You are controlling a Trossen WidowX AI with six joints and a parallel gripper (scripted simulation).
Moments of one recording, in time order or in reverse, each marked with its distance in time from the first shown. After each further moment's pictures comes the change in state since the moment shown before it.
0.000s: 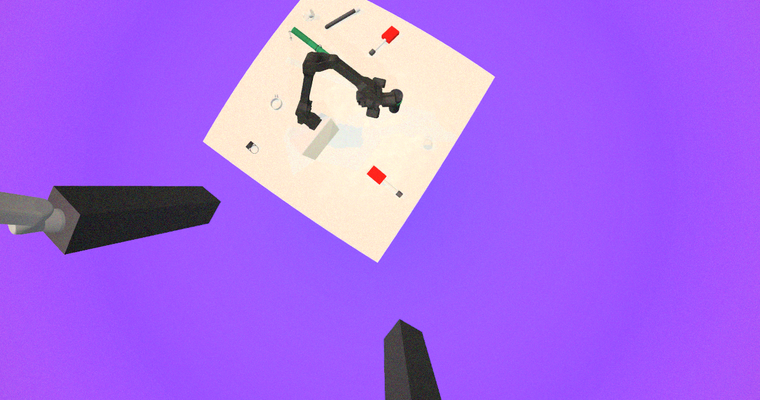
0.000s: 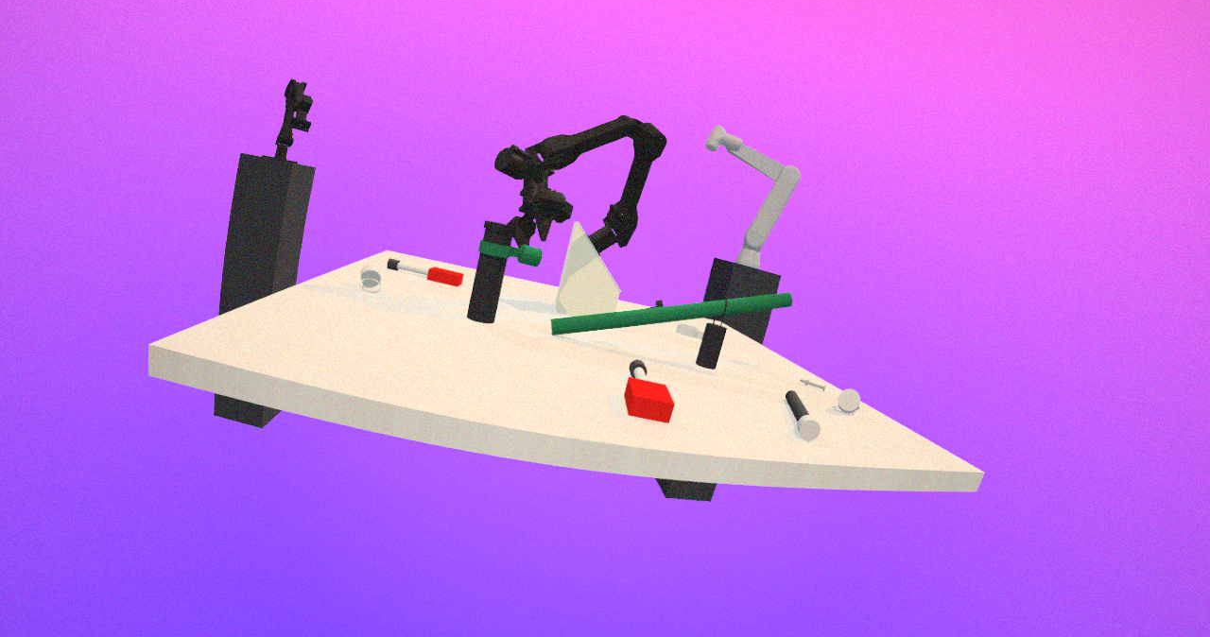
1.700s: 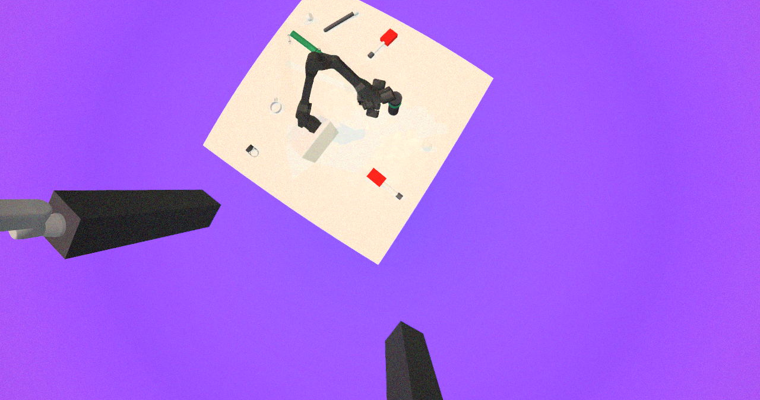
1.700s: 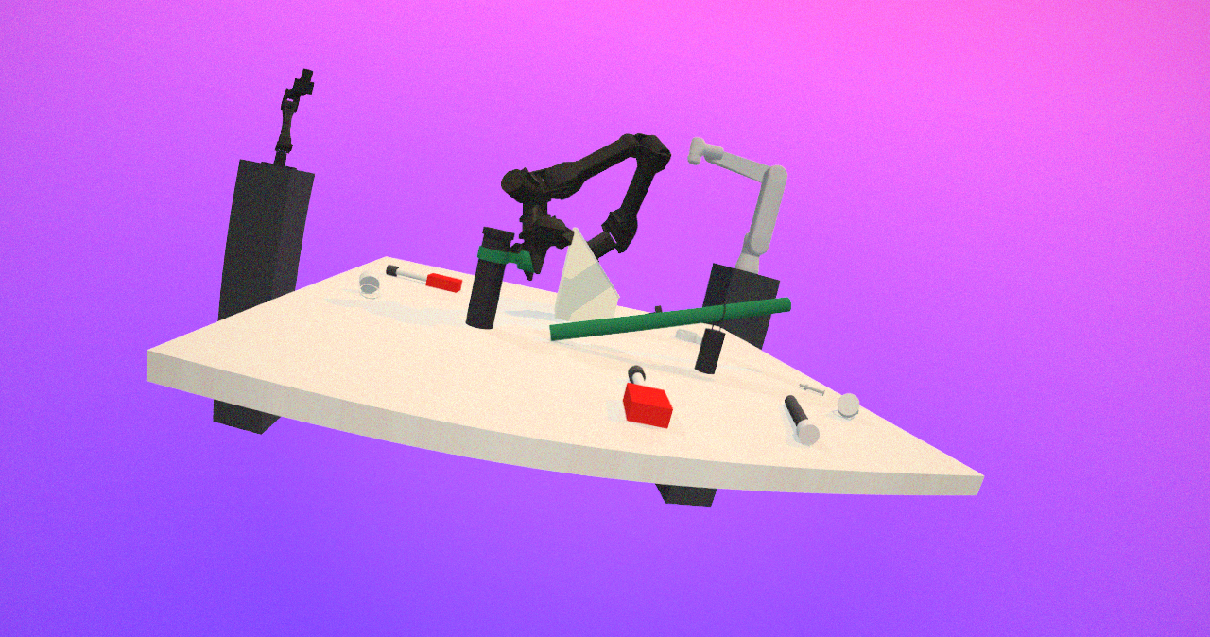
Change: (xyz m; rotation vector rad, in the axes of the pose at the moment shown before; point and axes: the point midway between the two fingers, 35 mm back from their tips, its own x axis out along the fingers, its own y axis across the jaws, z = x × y) arm 0.052 -0.003 0.005 0.032 -0.001 -0.012
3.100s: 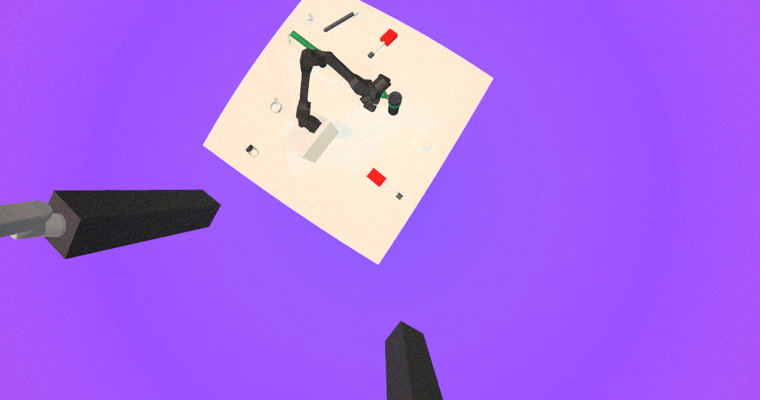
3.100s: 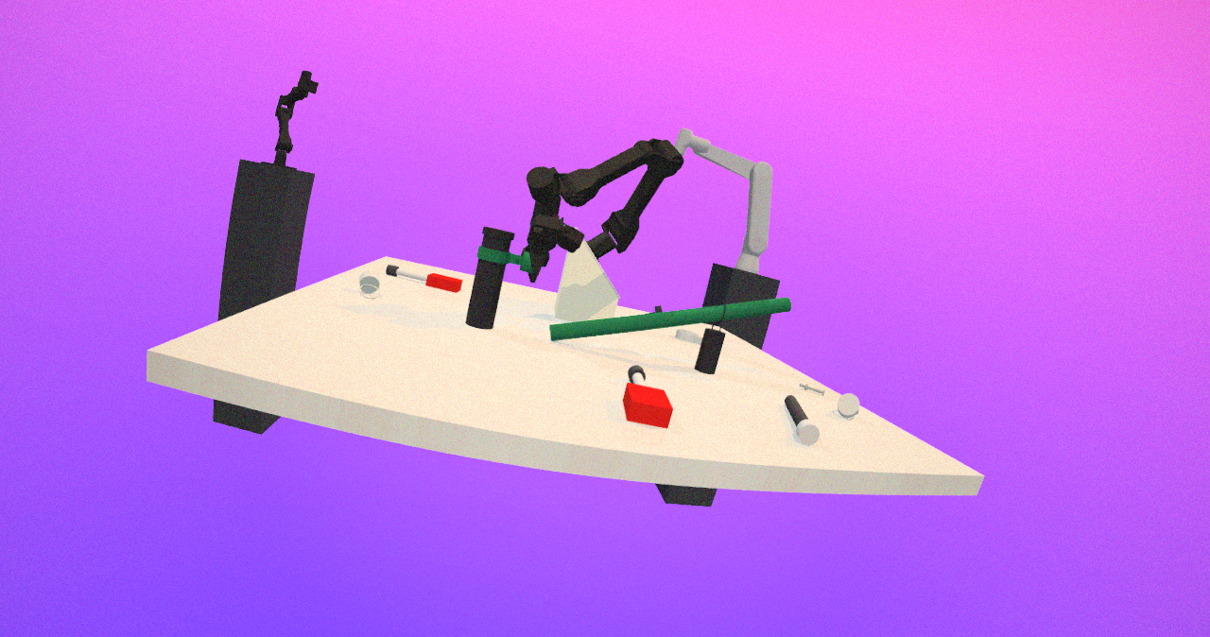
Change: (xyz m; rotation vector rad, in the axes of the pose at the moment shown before) arm 0.014 -0.023 -0.004 0.258 0.145 0.000
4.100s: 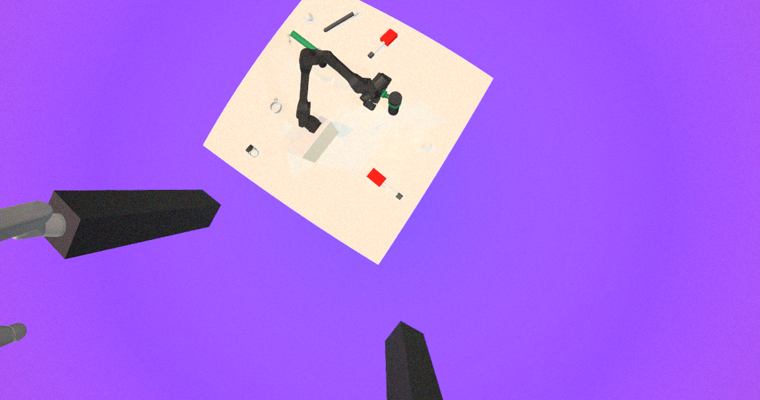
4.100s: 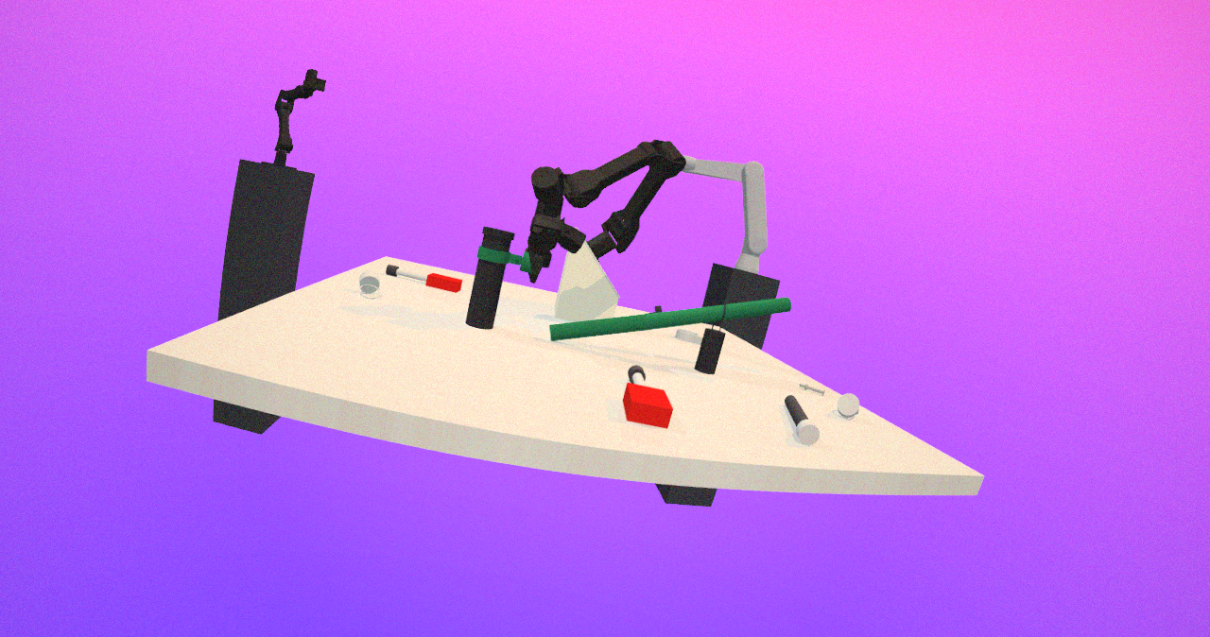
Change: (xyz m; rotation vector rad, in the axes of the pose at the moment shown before) arm 0.003 -0.006 0.000 0.054 0.035 0.000
